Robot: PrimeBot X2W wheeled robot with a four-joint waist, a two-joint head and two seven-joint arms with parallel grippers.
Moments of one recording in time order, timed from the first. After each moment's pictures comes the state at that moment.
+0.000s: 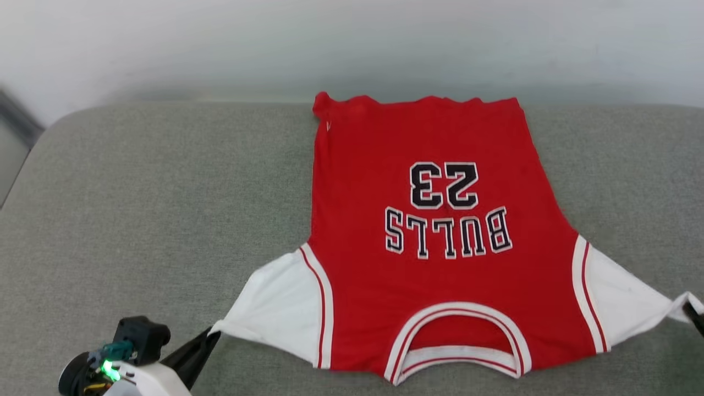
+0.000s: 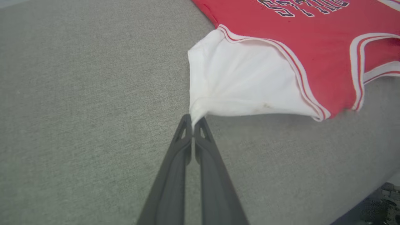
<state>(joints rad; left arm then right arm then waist) -0.17 0.79 -0.73 0.08 -0.83 0.06 -0.07 -0.05 -0.56 -0.07 0.20 0.66 0.13 0.45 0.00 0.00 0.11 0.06</state>
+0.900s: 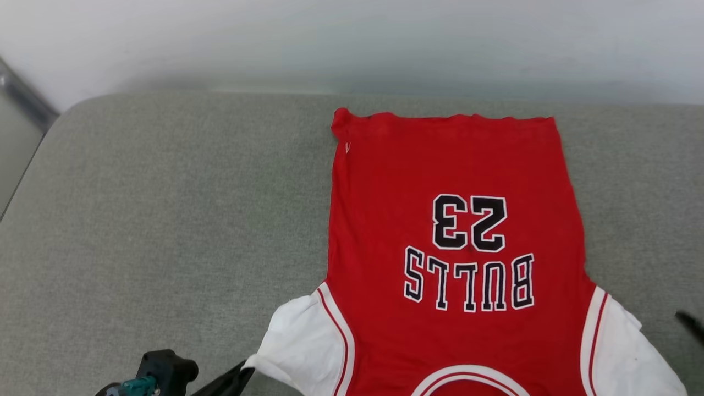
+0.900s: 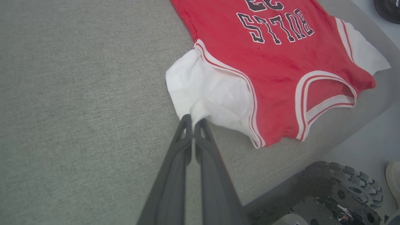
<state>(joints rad) -0.01 0.85 -0.76 -0.20 -0.87 0.13 -0.03 0.14 -0.50 -0.23 -0.13 0.64 0.13 0.74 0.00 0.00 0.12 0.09</state>
